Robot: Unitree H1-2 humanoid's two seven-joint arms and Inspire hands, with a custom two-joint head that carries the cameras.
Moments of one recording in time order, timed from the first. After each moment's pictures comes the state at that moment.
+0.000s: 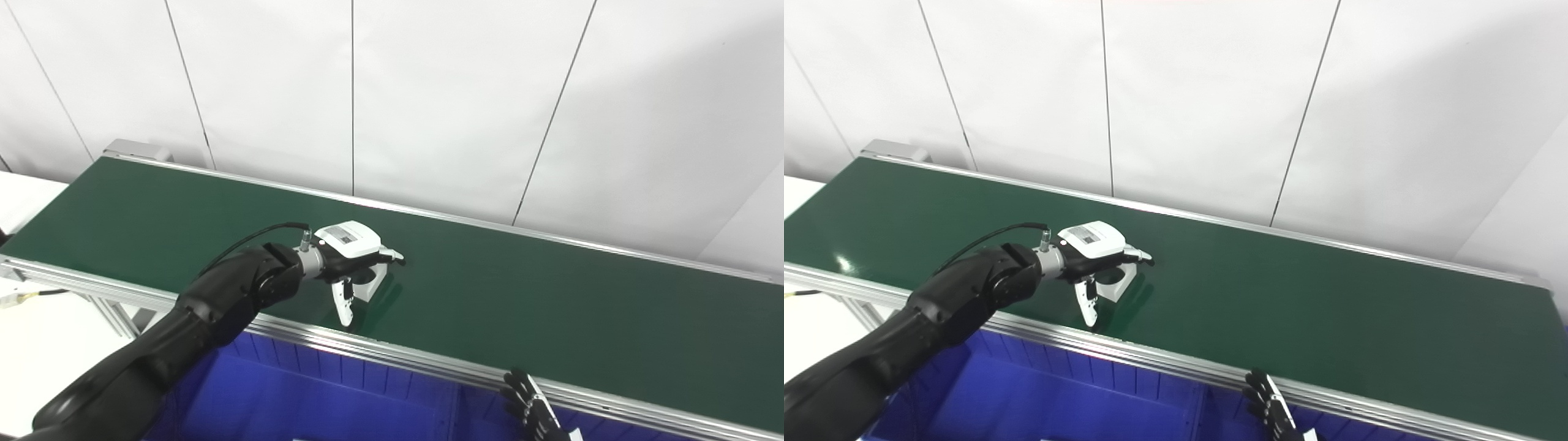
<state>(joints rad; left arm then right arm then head) -0.64 0.43 -0.51 0.59 0.88 -0.33 -0.26 0.17 -0.11 0.25 0.21 -0.07 -0.42 -0.01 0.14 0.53</state>
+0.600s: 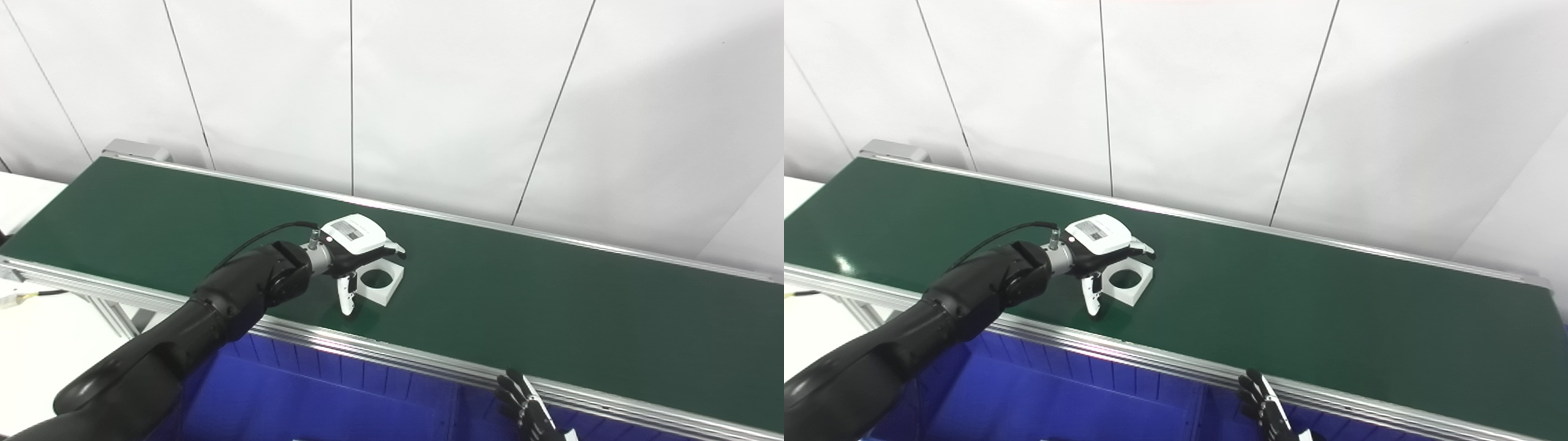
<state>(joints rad) -0.68 0.40 -0.57 0.69 0.97 -0.30 -0.09 0.18 -0.10 0.26 0.20 -0.08 -0.42 -0.01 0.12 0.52</state>
